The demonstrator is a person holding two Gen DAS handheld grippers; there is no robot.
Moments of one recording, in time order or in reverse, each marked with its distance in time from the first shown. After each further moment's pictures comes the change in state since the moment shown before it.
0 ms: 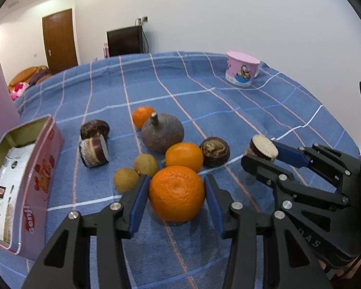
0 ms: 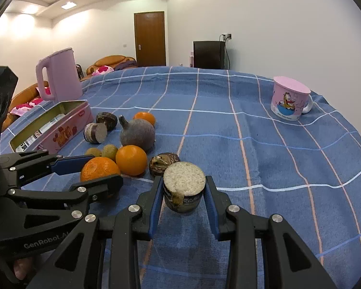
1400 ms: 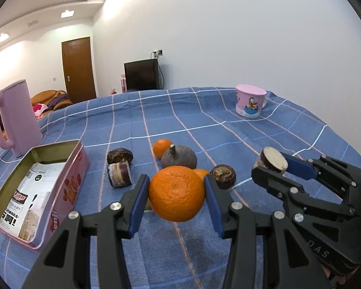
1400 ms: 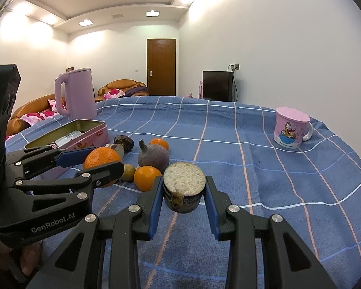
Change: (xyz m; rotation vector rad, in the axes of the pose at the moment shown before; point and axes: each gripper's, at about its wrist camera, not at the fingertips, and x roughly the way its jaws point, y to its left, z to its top) left arm -0.033 0.003 -0.009 -0.010 -0.213 0.097; right arm -0.029 0.009 -0.007 -0.052 -0.188 0.032
